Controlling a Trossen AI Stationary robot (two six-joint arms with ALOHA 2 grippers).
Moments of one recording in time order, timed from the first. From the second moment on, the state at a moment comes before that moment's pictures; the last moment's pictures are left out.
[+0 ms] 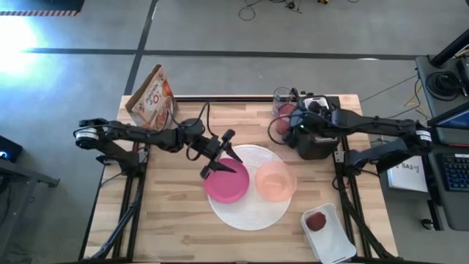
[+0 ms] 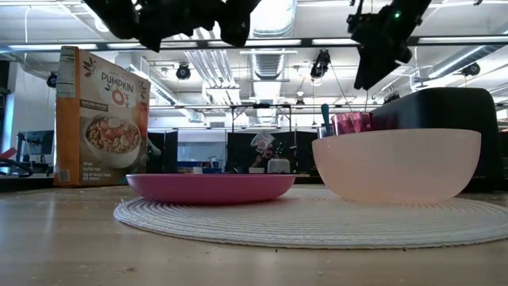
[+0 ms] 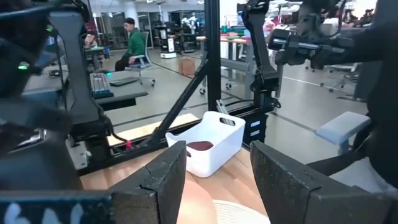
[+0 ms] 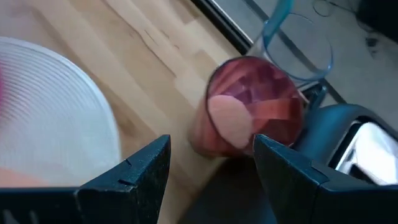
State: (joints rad) left arm 0.10 1.47 0.84 0.60 0.65 0.09; right arm -0.21 1.16 1.07 -0.90 0.44 0.31
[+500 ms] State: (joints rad) left arm 0.06 1.47 0.84 0.57 0.65 0.01; right arm -0.28 1.50 1.35 -1.17 0.43 0.27
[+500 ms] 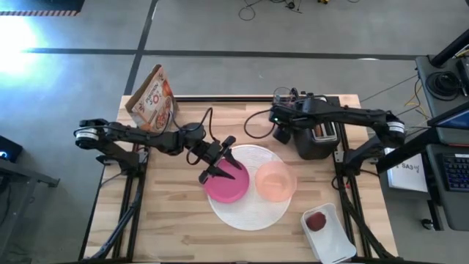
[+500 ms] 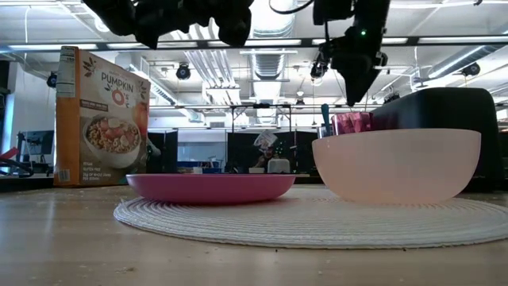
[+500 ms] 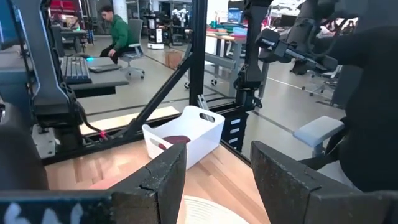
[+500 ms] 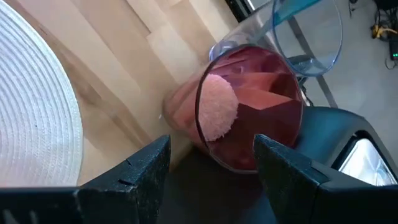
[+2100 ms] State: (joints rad) left arm 0.10 1.47 0.84 0.50 0.80 0.02; right arm -0.37 1.66 1.38 -1.20 0.32 0.28
